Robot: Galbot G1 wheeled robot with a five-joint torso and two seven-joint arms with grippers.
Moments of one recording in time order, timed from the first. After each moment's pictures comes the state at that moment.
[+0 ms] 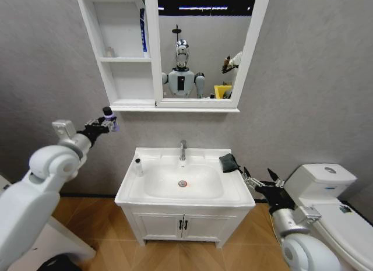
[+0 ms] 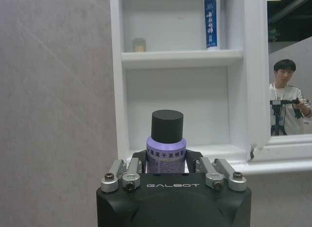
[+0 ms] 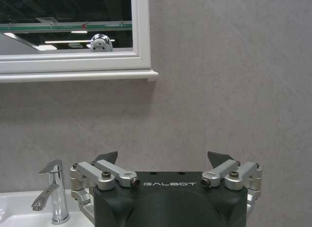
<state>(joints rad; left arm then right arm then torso) 0.42 -0.66 -0.39 -1.91 -1.05 0.58 -0.28 -1.46 1.41 0.86 2.31 0.34 -0.28 -0.06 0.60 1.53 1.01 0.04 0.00</state>
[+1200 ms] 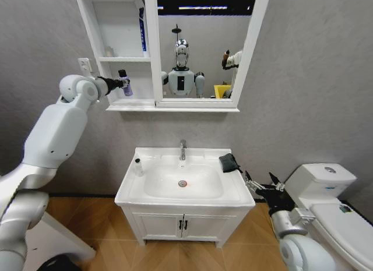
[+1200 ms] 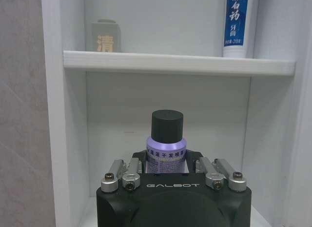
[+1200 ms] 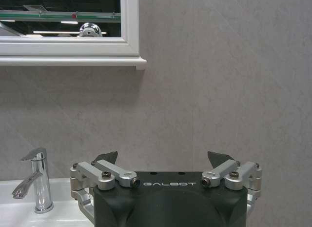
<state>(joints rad) -0.28 -0.97 0.06 -1.22 -1.00 0.66 -0.17 -1.47 1.42 0.88 2.26 0.30 -0.25 -0.06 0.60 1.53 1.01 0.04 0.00</state>
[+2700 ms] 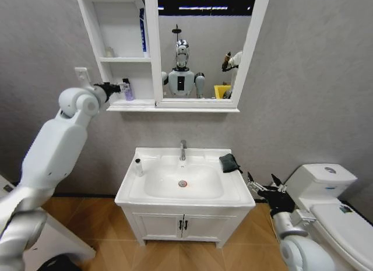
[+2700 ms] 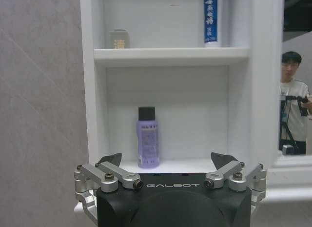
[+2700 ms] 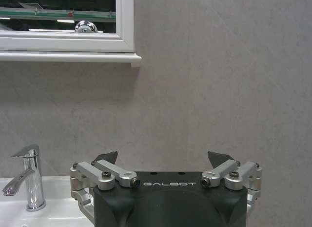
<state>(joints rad) 0.12 -0.79 -0.13 -1.76 -1.07 0.65 -0.40 -1.46 1.42 0.88 2.23 0.29 -0.22 -0.06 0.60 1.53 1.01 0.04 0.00</state>
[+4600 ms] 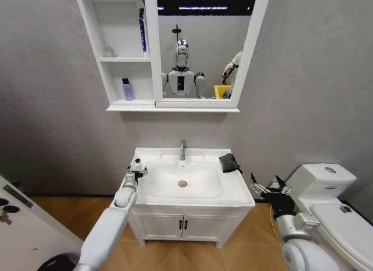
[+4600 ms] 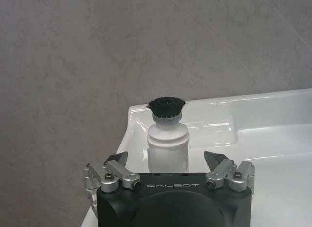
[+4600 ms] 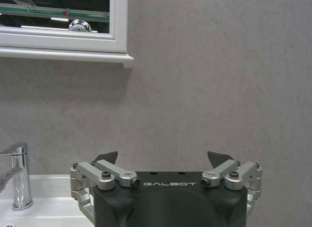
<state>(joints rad) 0.70 -1.25 -0.24 -1.31 -0.32 0.22 -0.19 -1.49 1.43 0.90 2.23 0.27 -0.19 -0.05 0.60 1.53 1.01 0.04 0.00</state>
